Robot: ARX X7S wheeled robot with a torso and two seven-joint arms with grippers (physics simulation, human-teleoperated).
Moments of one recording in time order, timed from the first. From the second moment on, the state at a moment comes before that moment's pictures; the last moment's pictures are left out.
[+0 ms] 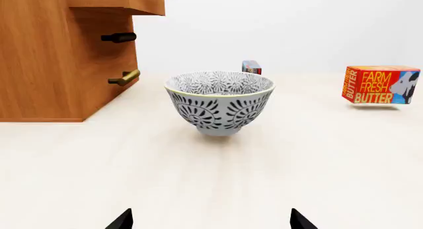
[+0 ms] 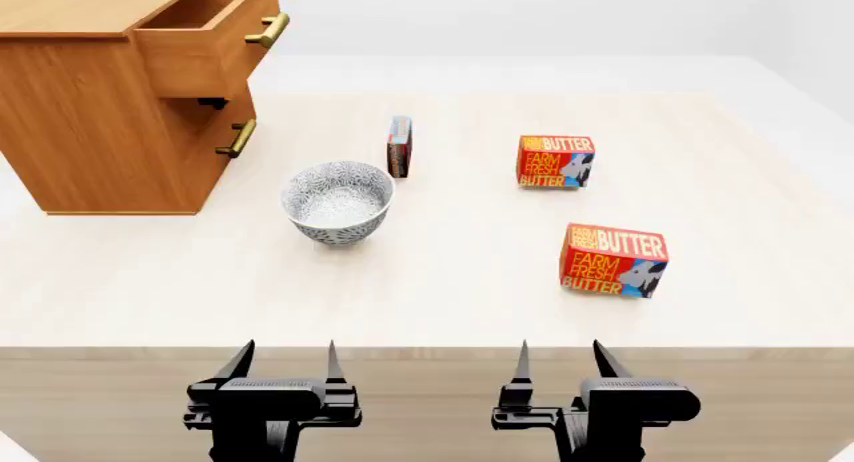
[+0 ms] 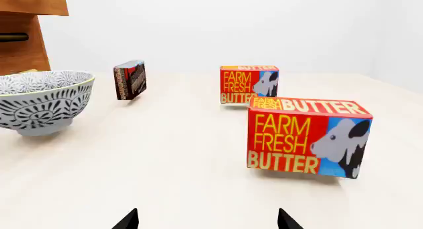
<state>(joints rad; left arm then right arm) 0.00 0.00 0.00 0.00 0.00 0.00 0.00 0.00 0.00 0.00 0.00 0.00 0.00 0.00</state>
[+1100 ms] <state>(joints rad) 0.03 -0.10 0.11 0.00 -0.10 0.25 -0.04 0.04 0.10 -0.14 -0.03 0.12 -0.03 0.03</state>
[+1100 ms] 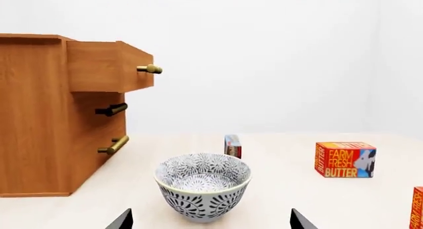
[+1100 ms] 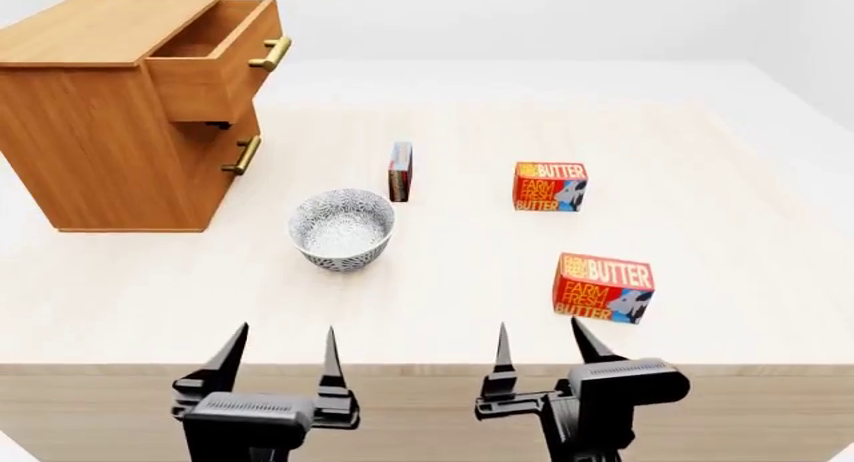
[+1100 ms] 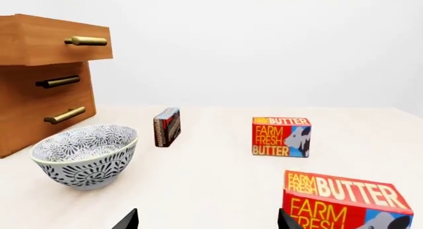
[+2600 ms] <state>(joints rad) 0.02 -0.23 0.14 0.32 -0.12 0.07 -0.12 -0.01 0.23 -0.19 -0.39 0.13 0.12 0.11</state>
